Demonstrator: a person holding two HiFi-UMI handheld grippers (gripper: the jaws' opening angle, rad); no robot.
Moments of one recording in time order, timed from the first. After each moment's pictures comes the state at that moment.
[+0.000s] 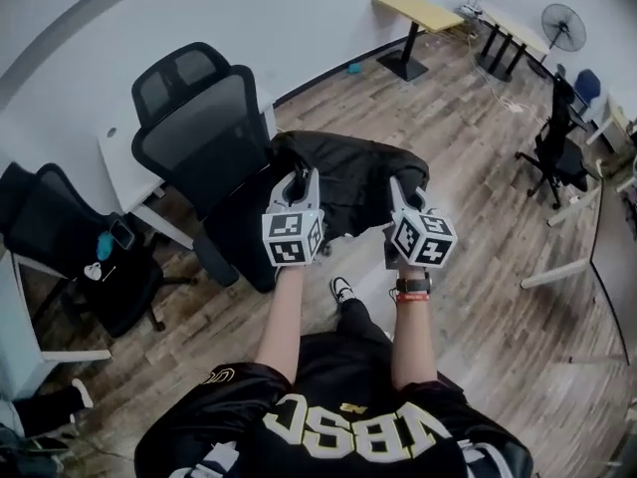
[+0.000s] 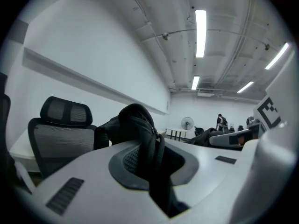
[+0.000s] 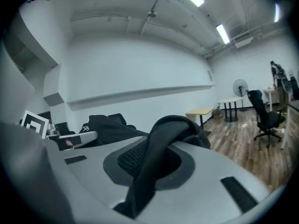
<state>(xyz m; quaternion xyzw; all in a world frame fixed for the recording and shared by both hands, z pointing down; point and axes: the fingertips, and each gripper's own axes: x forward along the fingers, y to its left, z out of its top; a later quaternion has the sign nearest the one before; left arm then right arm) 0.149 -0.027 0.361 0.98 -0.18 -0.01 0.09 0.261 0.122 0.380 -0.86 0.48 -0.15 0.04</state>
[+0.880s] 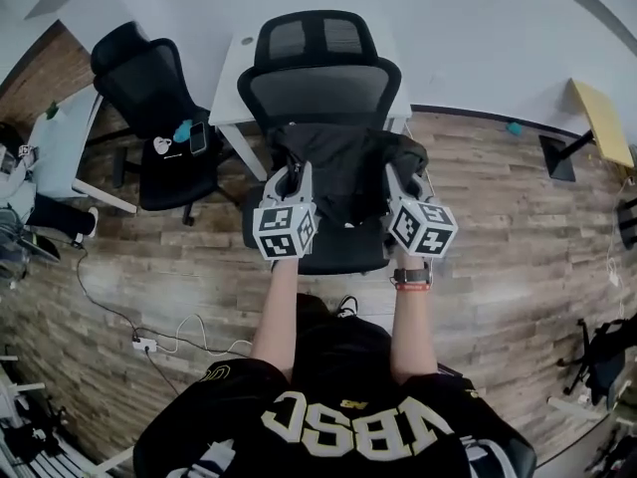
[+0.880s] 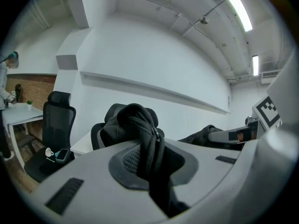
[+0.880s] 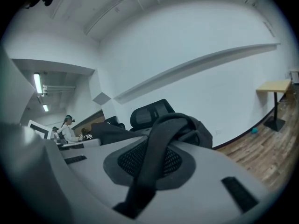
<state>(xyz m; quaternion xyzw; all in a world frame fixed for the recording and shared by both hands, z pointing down) 0.071 -0.203 0.390 0.84 -0.53 0.00 0.10 0.253 -0.174 0.406 -0.60 0.77 -0.21 0.01</state>
